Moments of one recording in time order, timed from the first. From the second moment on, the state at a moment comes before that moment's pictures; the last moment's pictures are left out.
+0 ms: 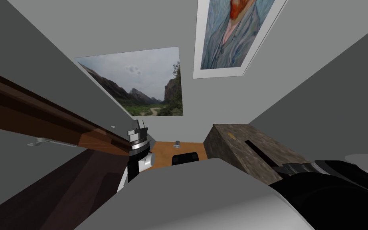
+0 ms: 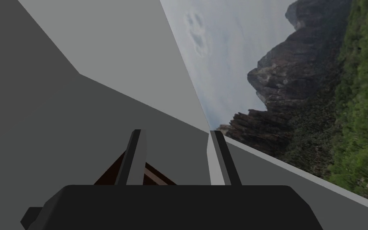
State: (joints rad) left arm 0.50 -0.03 0.04 -2.25 -0.04 -0.58 -0.06; right arm 0.59 -1.37 -0.09 -0.66 1.12 -1.21 -0.34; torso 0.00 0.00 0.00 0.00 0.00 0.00
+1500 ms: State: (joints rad) left arm 0.50 -0.03 0.04 -2.25 -0.04 -0.58 -0.06; right arm 0.69 -1.41 0.22 -0.65 0.67 -1.13 -0.28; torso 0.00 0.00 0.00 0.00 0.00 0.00
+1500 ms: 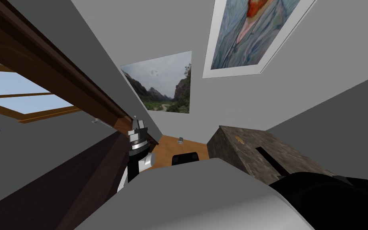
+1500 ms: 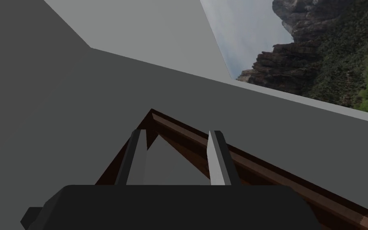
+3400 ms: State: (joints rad) left arm 0.50 -0.03 0.04 -2.25 -0.04 -0.58 -0.06; right arm 0.79 -1.46 0.62 -0.63 0.11 -1.02 -0.20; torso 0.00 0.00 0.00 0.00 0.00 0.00
